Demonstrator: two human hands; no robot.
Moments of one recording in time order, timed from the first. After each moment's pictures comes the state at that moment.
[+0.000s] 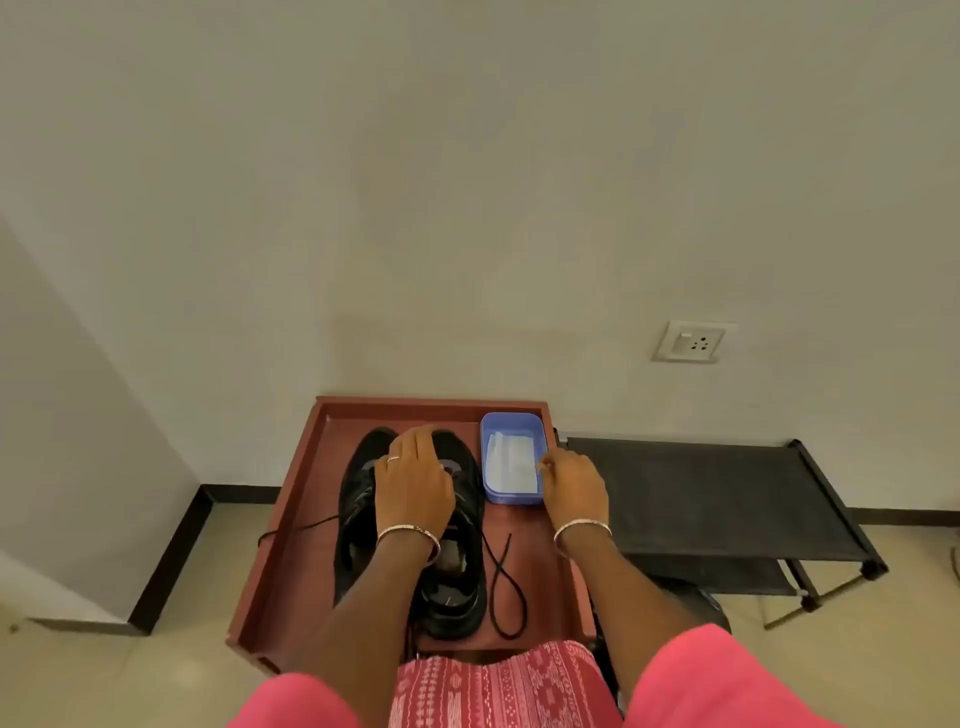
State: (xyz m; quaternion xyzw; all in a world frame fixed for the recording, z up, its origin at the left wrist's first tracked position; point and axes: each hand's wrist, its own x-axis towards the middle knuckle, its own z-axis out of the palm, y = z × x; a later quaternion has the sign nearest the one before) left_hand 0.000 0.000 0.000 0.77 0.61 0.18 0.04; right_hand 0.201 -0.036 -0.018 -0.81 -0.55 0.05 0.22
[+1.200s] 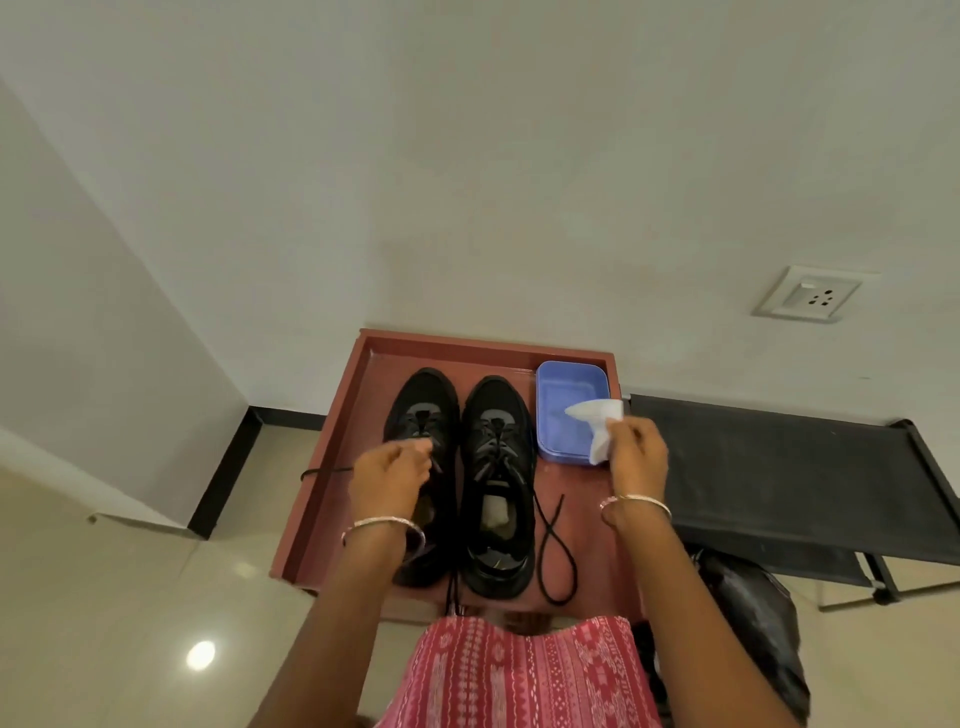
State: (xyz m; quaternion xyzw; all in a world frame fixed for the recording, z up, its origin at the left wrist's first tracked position) left_hand -0.068 -0.012 -0.009 0.31 0.66 0.44 0.52; right_hand 0.182 -0.021 -0.044 -0.71 -0.21 0.31 0.59
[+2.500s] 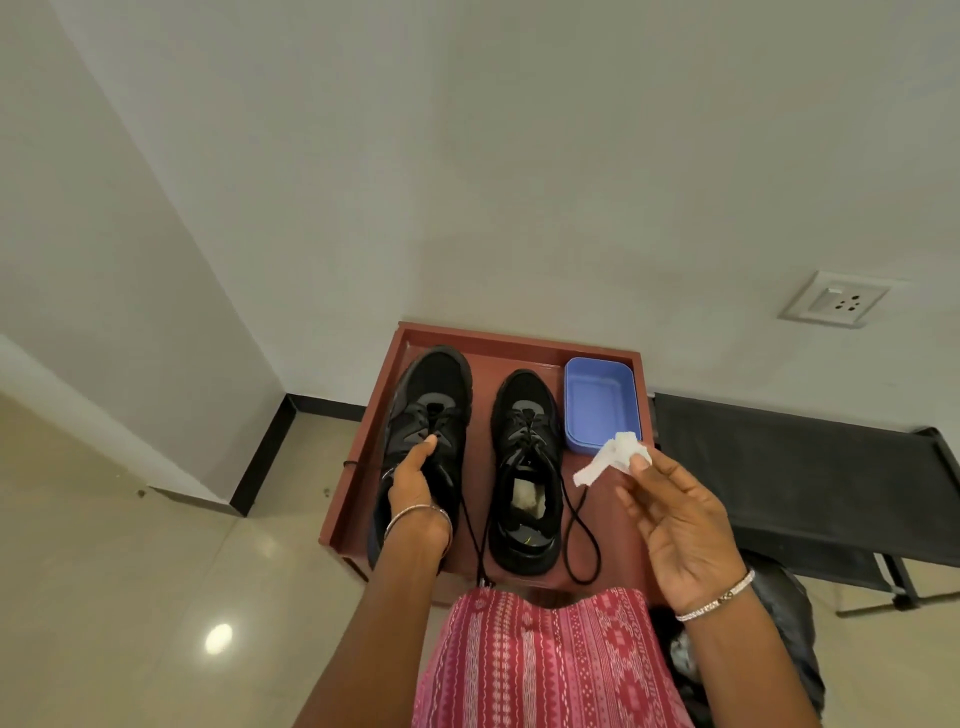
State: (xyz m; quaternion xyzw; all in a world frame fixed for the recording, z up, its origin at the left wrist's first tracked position) left_hand -0.080 -0.031 -0.026 0.00 0.55 0.52 0.65; right_hand 0.138 -0.123 0.045 -0.51 -0.08 0.55 0.65
